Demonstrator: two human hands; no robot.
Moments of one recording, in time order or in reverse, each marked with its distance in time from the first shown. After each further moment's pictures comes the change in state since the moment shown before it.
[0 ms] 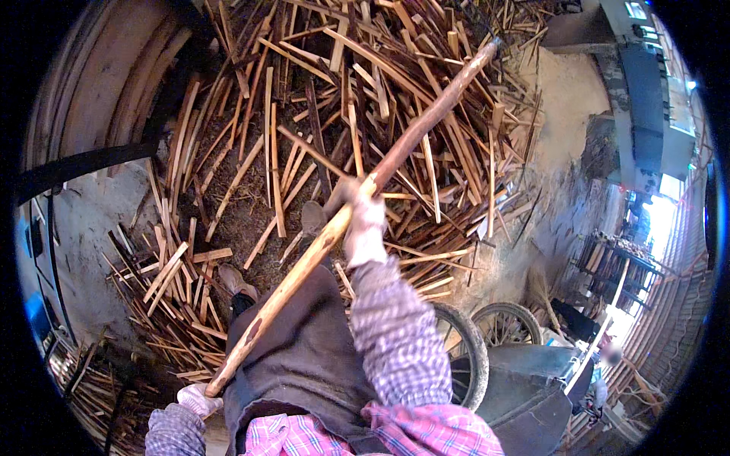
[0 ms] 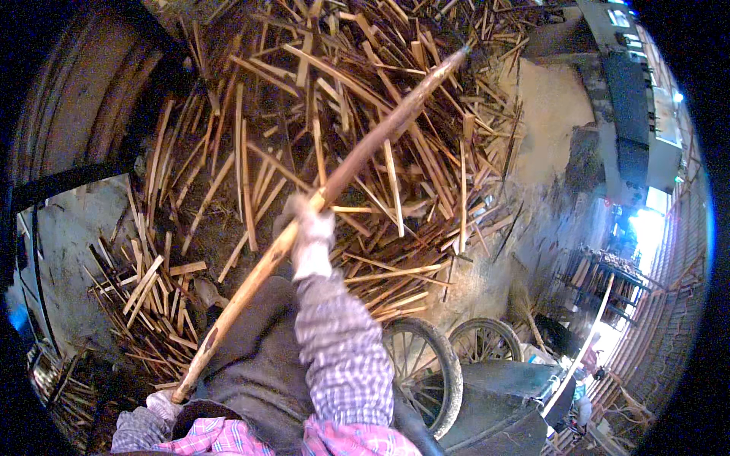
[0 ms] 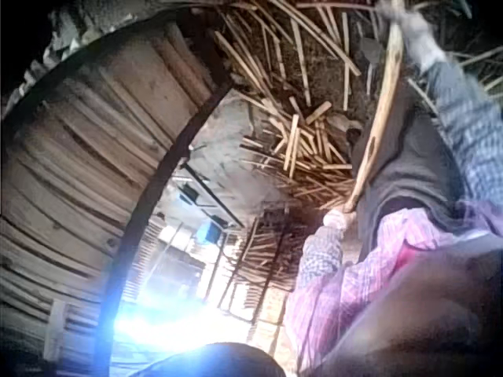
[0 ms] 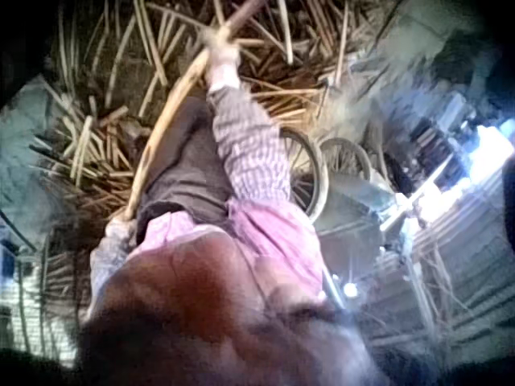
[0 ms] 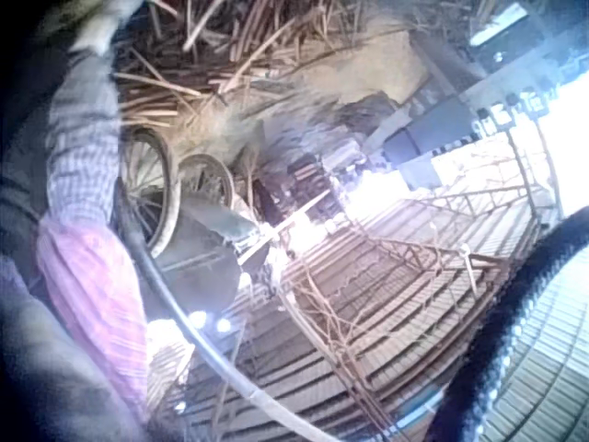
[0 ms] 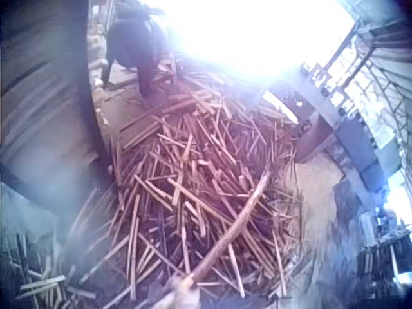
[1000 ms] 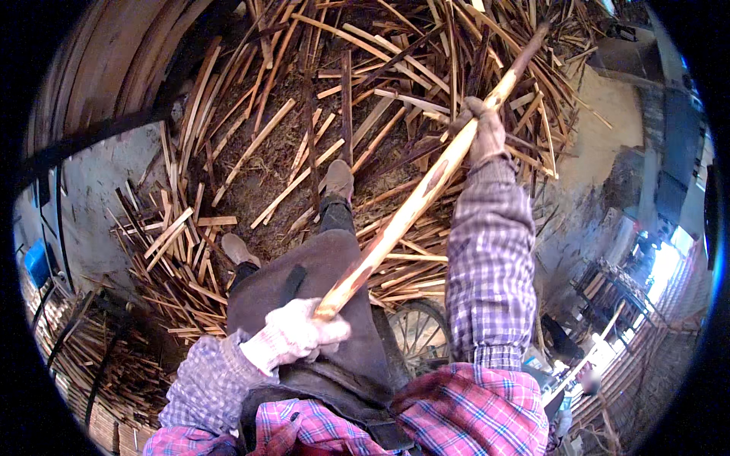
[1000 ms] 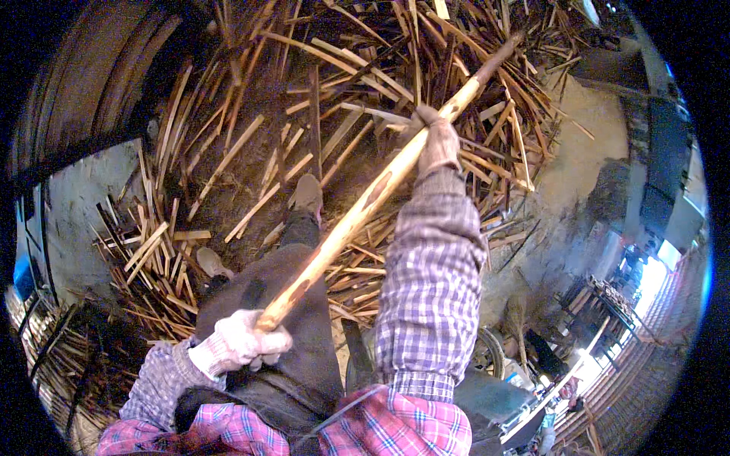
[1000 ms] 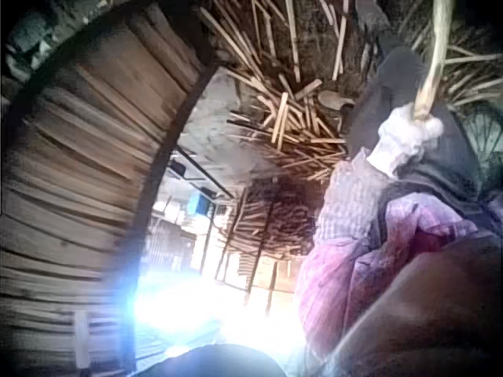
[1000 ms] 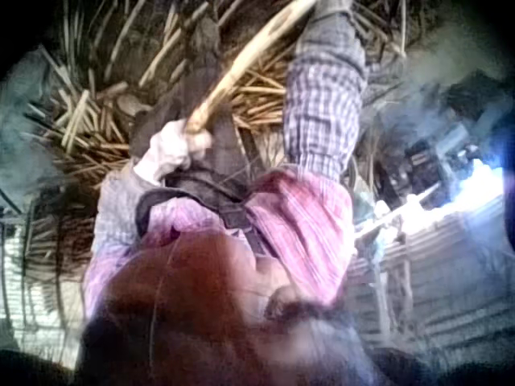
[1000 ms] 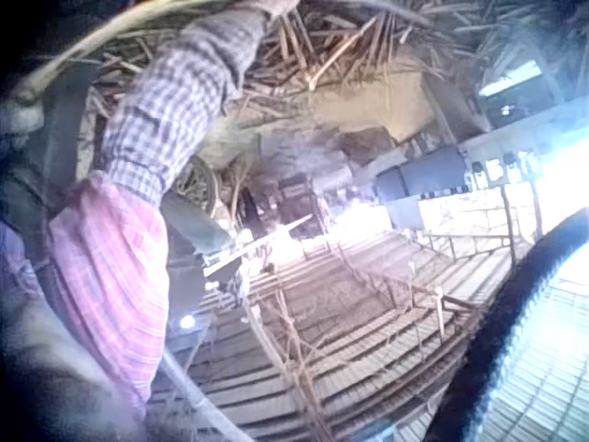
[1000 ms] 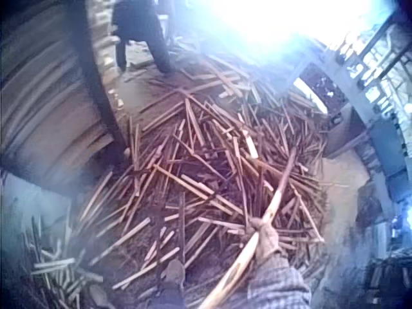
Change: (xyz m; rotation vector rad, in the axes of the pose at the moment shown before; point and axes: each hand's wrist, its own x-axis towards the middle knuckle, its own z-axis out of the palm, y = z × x) left_hand -0.041 0.327 -0.109 -0.875 -0.386 0.356; right_hand 0.171 -0.172 -0.010 -0.216 -0.009 0.068
